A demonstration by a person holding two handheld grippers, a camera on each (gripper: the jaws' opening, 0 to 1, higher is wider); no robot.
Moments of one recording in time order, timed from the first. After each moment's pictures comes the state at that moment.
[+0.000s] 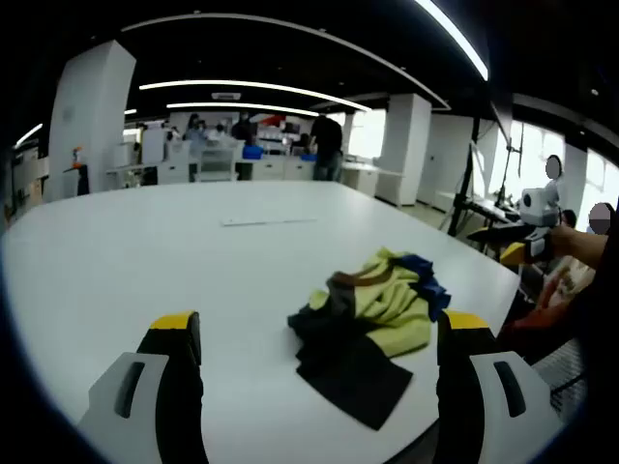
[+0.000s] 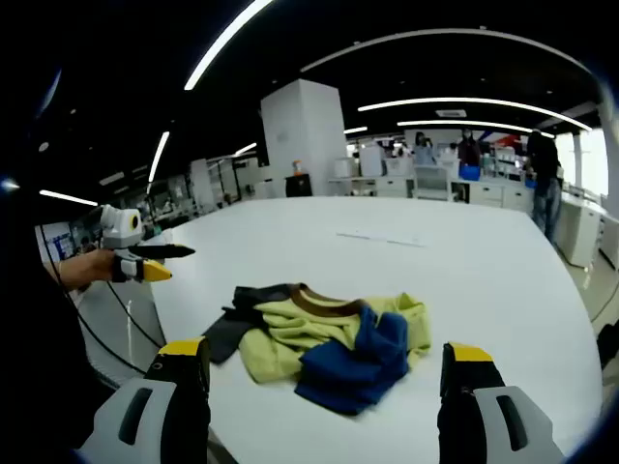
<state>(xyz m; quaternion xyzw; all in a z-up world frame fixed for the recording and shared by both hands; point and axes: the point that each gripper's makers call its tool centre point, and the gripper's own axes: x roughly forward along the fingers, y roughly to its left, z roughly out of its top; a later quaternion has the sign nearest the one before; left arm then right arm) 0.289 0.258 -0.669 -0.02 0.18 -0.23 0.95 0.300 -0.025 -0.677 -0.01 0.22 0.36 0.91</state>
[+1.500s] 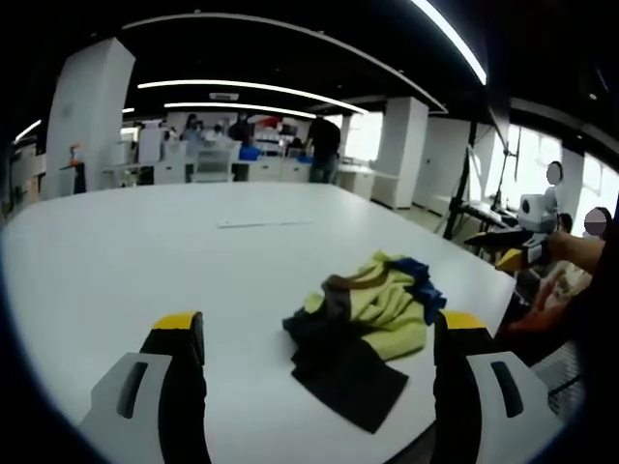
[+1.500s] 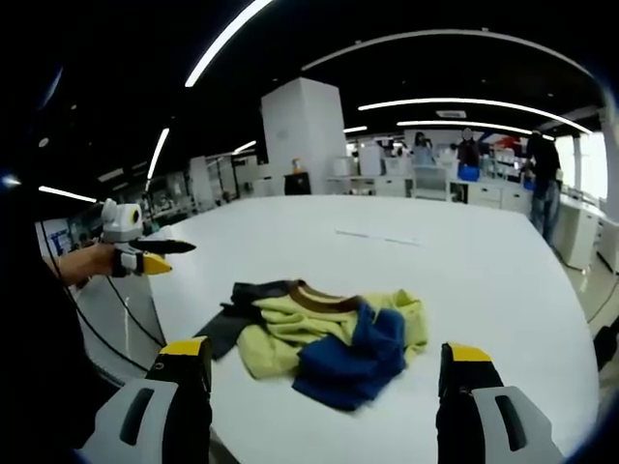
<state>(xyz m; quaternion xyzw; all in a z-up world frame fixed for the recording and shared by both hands) 0.292 0.259 -0.670 -0.03 0.18 -0.24 0.95 0.297 -0.028 -0.679 -0.01 0.22 0.35 0.91</state>
